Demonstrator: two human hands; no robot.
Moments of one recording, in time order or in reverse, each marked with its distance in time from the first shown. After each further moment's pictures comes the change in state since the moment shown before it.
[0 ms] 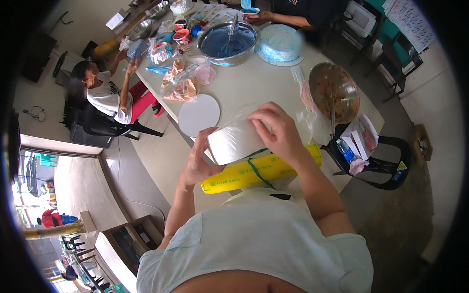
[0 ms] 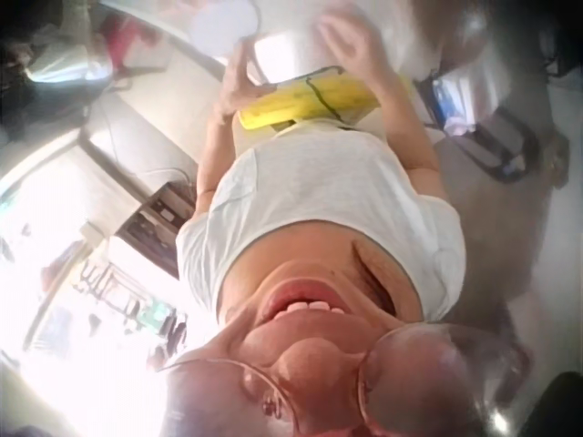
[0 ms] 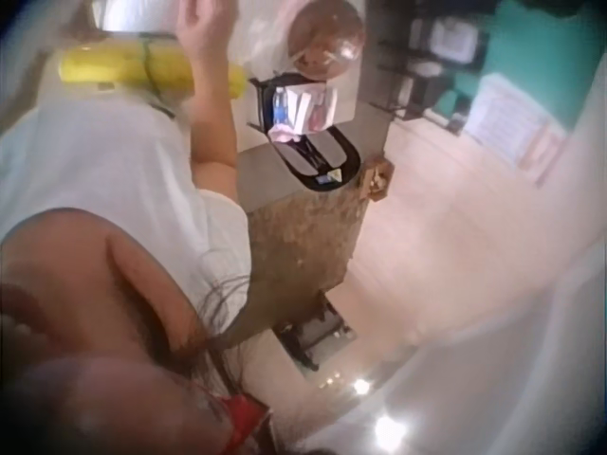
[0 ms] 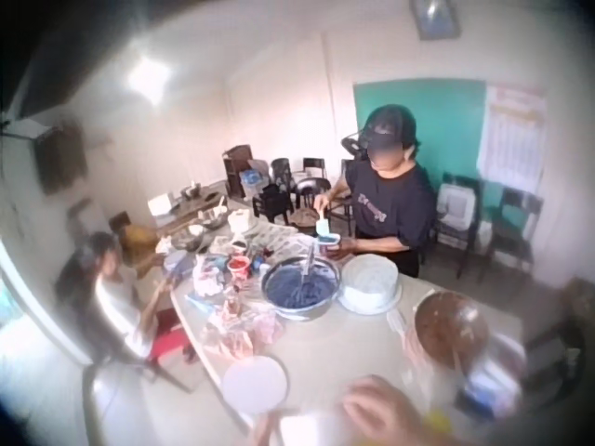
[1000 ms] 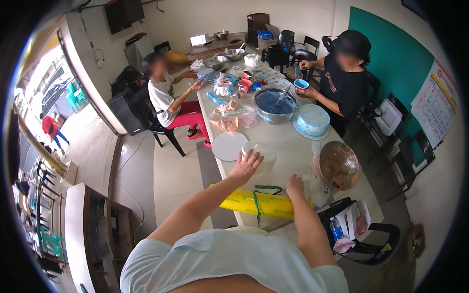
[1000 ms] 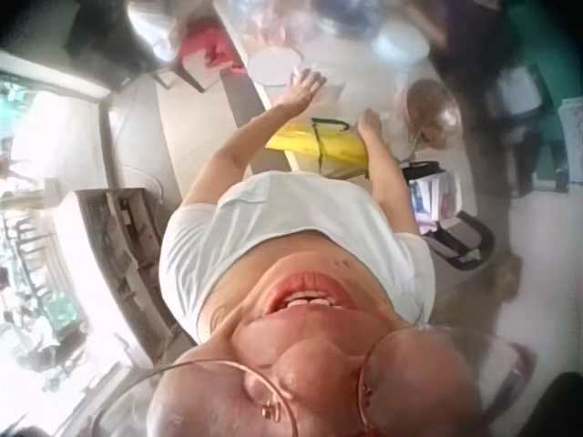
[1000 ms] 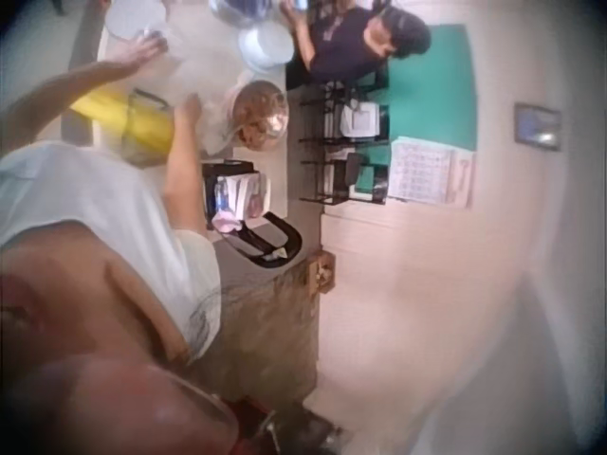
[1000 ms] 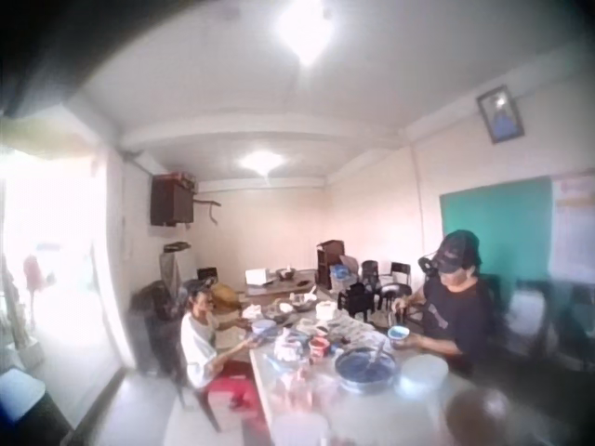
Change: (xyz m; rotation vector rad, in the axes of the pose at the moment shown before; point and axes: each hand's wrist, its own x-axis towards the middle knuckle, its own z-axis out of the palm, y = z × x) left_hand 0.029 -0.074 0.098 1.237 0.076 0.060; right_hand -0.085 0.172 0.035 -0.779 -0.481 0.647
